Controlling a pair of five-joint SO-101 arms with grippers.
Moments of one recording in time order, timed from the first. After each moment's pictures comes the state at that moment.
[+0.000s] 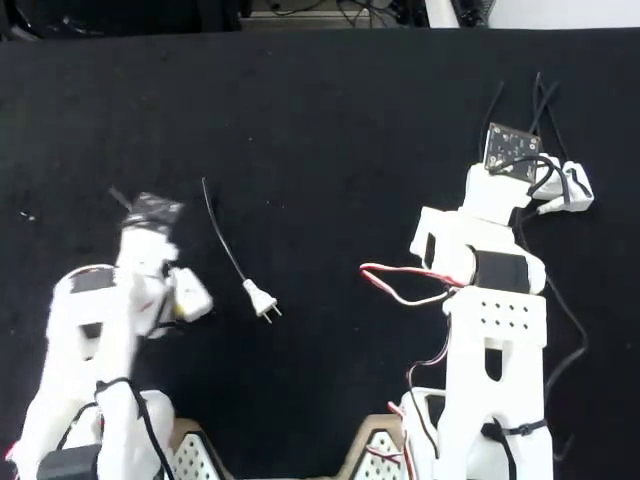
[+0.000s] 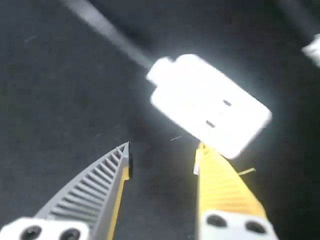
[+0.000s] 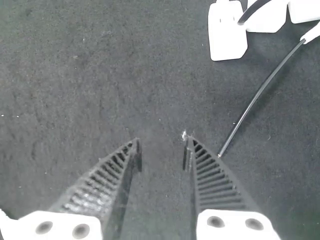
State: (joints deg) left arm -13.8 -35.3 64.6 51.6 -28.5; right arm 7.9 -43.2 47.8 59.7 -9.1
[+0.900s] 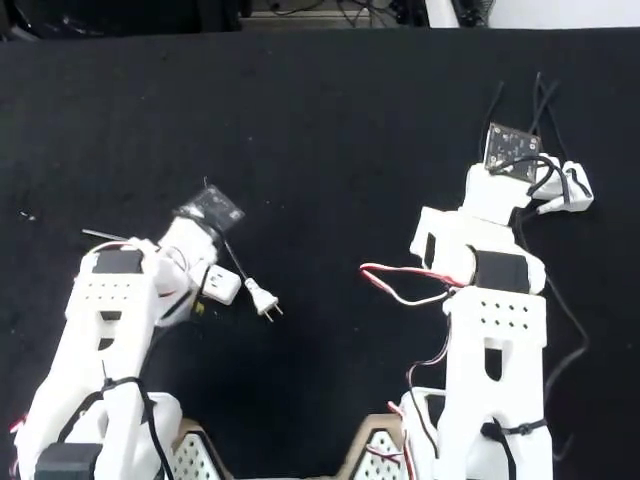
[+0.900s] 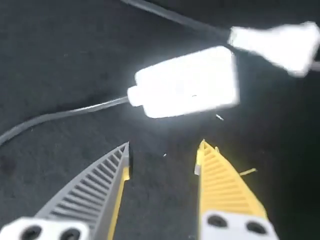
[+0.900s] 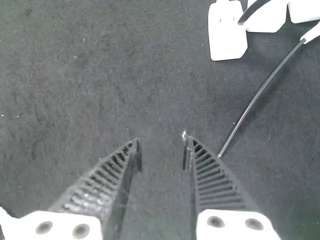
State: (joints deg) left arm -5.8 -34.5 56.2 56.9 -46.0; right arm 7.9 -43.2 47.8 59.7 -9.1
